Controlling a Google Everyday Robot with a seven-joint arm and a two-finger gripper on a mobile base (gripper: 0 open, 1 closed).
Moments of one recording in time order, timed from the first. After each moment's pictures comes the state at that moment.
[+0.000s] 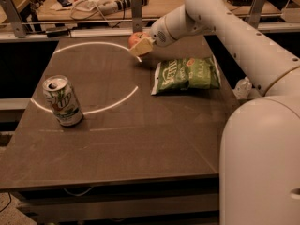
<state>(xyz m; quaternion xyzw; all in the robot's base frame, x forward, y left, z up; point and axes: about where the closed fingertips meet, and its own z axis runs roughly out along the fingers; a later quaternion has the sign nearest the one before) 0.771 0.018 0.862 -0.47 0.76 0.23 0.39</state>
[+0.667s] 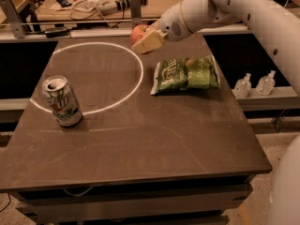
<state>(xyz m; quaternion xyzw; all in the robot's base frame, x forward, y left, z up) 0.684 0.010 0.926 -0.51 0.72 0.27 0.39</state>
